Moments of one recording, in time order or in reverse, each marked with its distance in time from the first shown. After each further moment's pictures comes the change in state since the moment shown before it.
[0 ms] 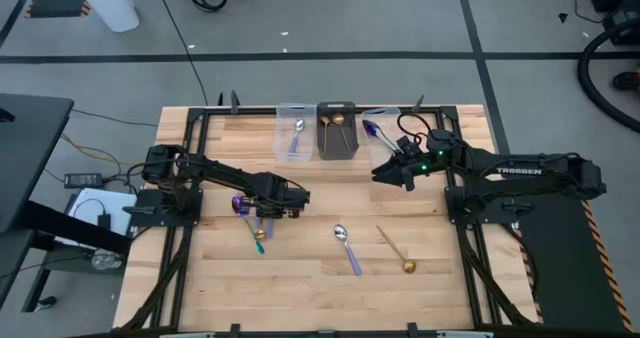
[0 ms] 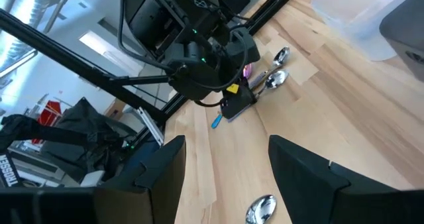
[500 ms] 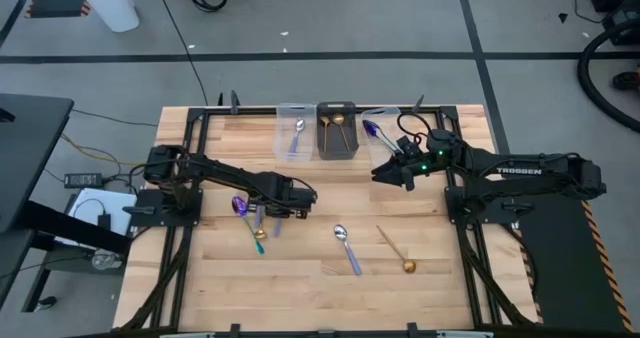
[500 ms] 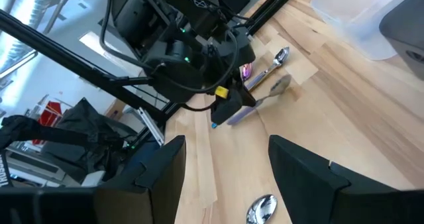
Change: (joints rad) left arm -0.002 0.004 0.105 -0.016 -0.076 0.060; right arm 0.000 0.000 0.000 -0.001 -0.001 0.004
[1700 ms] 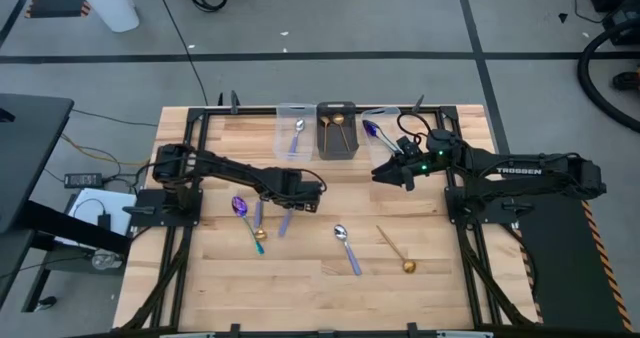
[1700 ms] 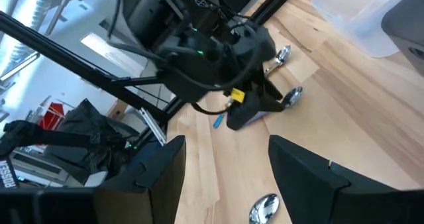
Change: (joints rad) left arm 0.052 0.055 0.024 0.163 -0.132 0.194; right arm 0.001 0.000 0.000 0.003 -0.001 0.014
